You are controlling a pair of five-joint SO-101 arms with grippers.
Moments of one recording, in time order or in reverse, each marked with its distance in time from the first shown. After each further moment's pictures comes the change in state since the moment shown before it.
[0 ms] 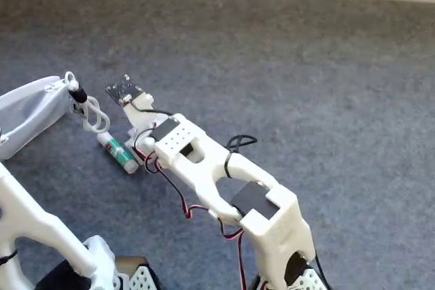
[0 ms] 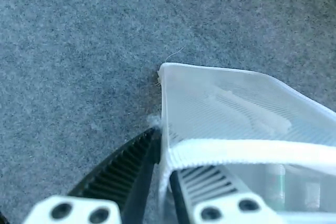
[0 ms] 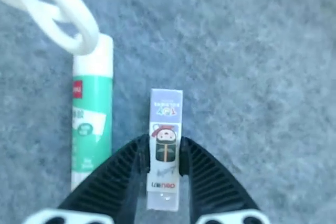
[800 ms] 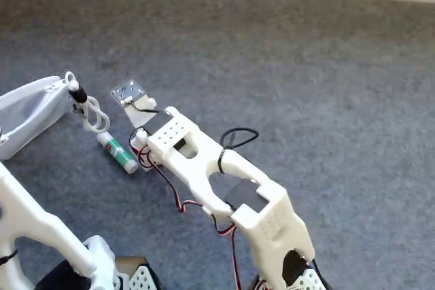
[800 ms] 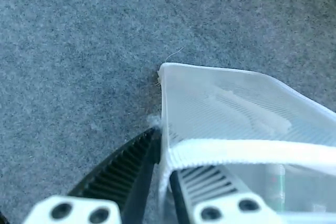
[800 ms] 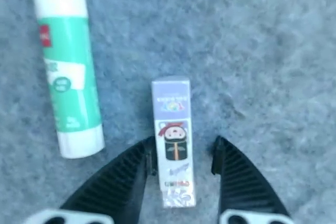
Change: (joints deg) left arm 0.0 0.0 0.0 0.0 0.0; right arm -0.4 5.6 -10.1 17.7 -4.3
